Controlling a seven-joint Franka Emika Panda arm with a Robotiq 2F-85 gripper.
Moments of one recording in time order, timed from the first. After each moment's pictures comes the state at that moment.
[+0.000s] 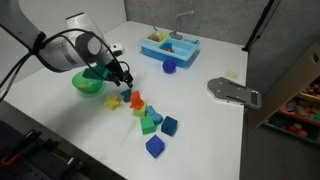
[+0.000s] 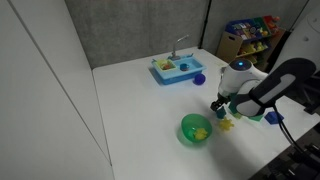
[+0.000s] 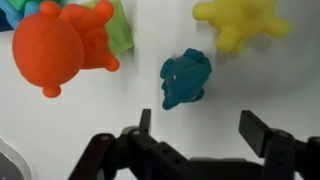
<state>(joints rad) 0.43 0.73 -0.39 -2.17 -0.24 2.95 0.39</state>
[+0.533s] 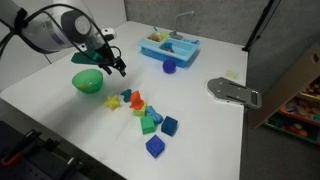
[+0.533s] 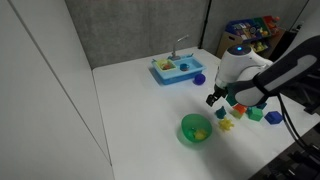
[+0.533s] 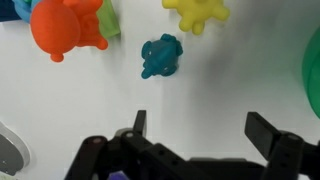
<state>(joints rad) 0.45 0.58 -0.35 -2.18 -0.24 2.81 0.39</state>
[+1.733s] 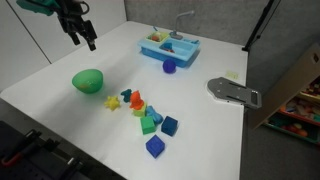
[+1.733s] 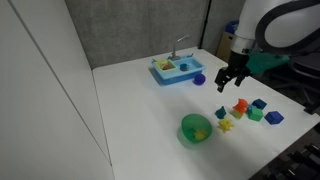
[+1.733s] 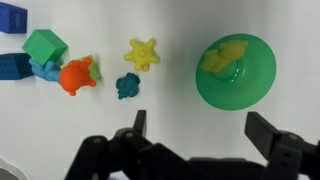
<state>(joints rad) 0.19 0.11 -0.01 -2.26 -0.05 2.33 0.33</state>
